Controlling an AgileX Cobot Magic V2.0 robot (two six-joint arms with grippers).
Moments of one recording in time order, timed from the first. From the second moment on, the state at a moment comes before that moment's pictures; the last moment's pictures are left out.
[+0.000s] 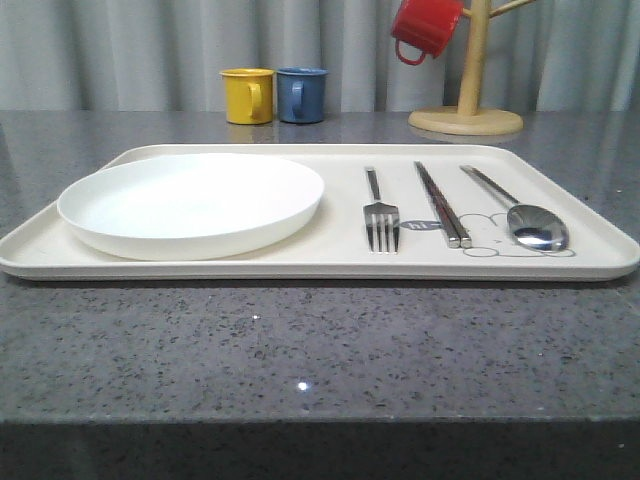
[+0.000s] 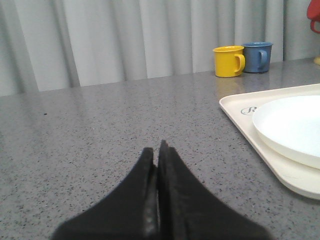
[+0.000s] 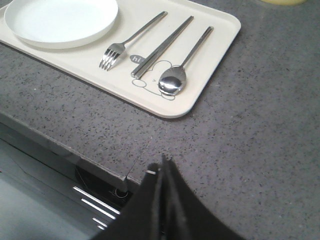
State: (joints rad) left arm -0.07 -0.01 0.01 0.04 0.06 0.10; right arm 0.39 0.19 -0.61 0.05 0.99 -0.04
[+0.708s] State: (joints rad) left arm -0.07 -0.01 0.01 0.04 0.05 0.10; right arm 0.03 -0.01 0.03 0.04 0.09 -0.04
